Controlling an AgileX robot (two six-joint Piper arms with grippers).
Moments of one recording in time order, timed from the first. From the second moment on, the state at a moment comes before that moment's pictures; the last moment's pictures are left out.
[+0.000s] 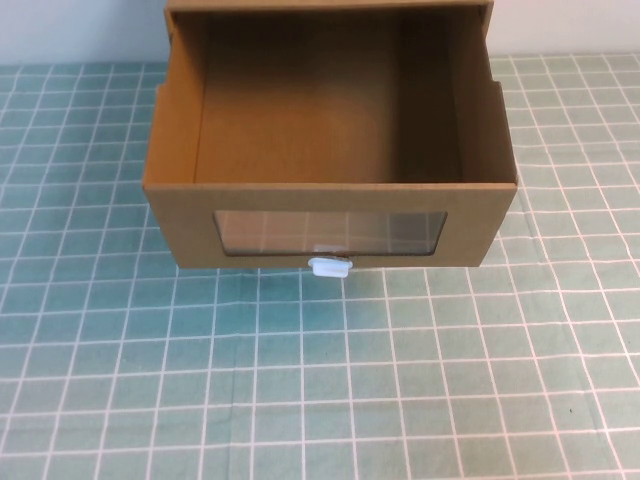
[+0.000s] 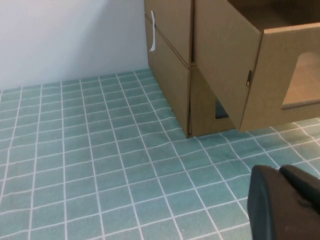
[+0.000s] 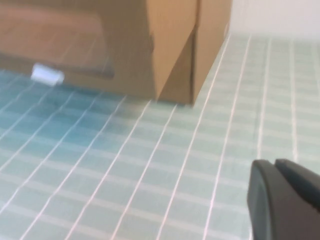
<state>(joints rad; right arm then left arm) 0.04 0.16 -0.29 0.63 0.58 -0.57 -0.25 0.00 -0.42 -0.02 0.70 0.08</state>
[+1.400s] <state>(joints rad) 0.04 0.16 -0.27 0.63 0.63 -0.57 -0.25 -0.01 0.03 0.03 0.38 0.07</state>
